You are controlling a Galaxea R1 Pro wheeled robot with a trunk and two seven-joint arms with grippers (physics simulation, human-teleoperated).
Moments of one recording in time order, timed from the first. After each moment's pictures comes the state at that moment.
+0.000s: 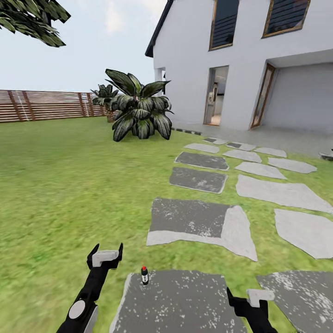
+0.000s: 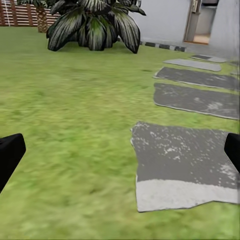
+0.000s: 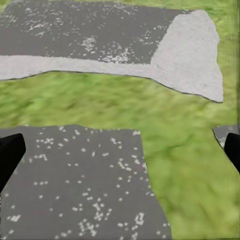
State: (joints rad) left arm -0.21 -0.01 0.00 -1.06 0.04 -0.34 0.00; right arm -0.01 -0.03 -0.09 -1.15 -0.01 0.01 0.01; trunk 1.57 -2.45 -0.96
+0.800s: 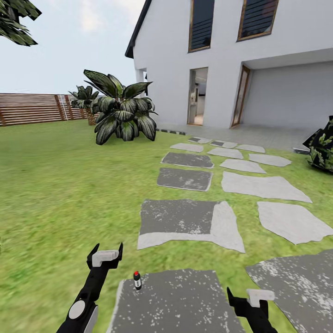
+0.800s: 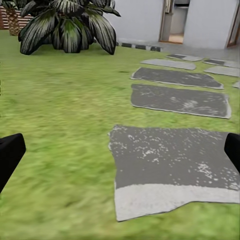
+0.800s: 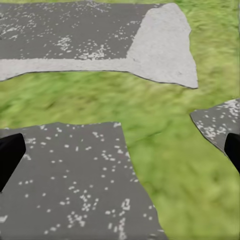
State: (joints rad) left arm -0.21 -0.01 0.00 -1.06 0.04 -0.35 0.00; right arm -0.01 -0.03 -0.09 -1.15 -0.01 0.01 0.00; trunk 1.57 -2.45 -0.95
